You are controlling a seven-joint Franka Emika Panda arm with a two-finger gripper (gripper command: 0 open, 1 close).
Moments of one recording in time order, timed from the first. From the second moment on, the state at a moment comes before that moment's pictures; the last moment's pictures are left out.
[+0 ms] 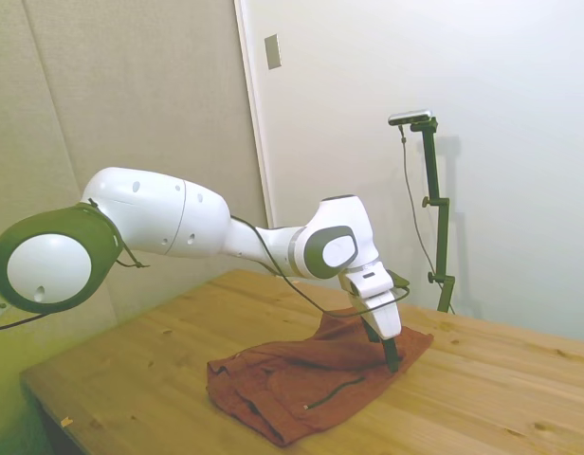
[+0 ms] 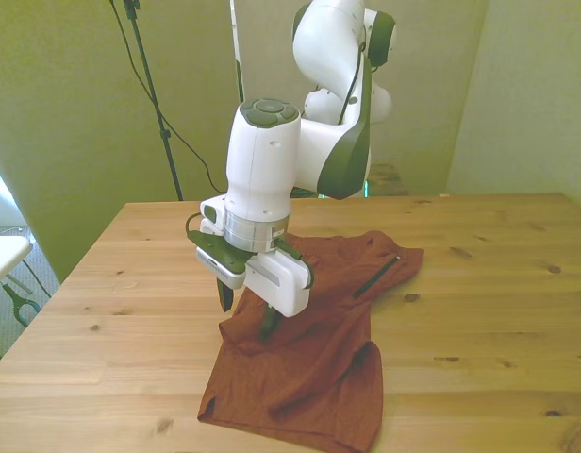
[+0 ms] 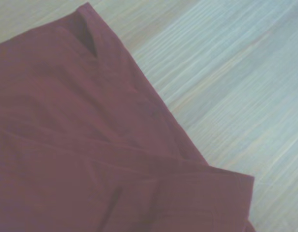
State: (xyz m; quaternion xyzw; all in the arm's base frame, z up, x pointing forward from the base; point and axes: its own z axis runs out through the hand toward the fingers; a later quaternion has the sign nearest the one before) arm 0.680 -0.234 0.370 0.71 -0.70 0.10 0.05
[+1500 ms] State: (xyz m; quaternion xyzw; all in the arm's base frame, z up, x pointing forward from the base) arm 0.698 -0.200 0.389 0.74 -0.66 0.14 -0.03
